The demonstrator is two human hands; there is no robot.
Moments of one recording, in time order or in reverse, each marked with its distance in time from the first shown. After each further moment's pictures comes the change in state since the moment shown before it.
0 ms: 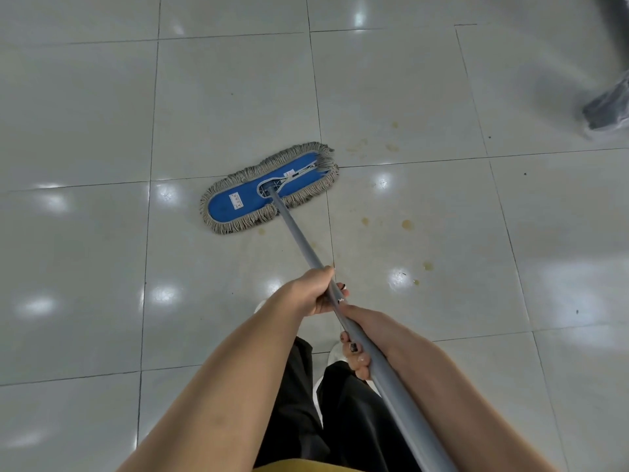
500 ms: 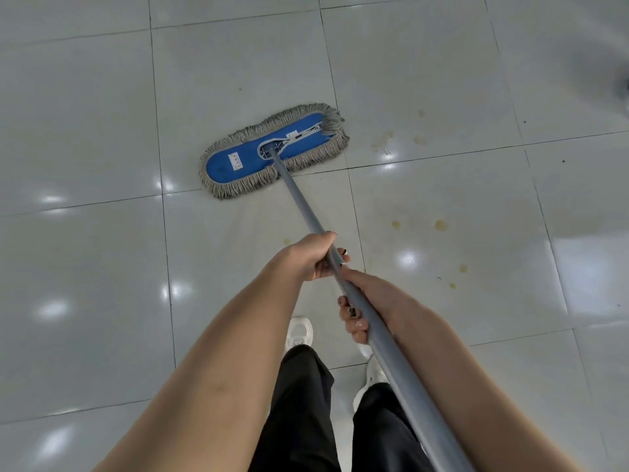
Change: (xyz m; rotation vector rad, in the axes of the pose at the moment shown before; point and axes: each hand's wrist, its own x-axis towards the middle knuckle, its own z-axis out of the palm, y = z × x) left_hand 0.042 0.159 -0.113 0.075 -0.006 0.065; right_hand 0.044 -0.156 0.108 0.113 -0.043 -0.070
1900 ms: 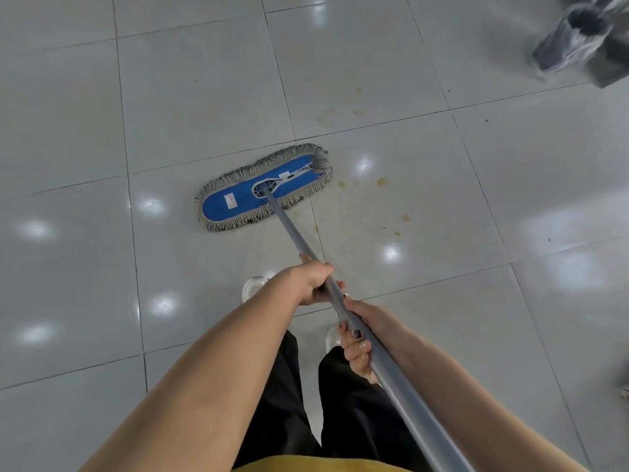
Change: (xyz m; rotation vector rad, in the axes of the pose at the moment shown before) left_hand -0.098 -0.275 0.161 0.237 -0.018 -0.017; right_hand -0.073 0.305 -0.161 0.310 -0.192 0.011
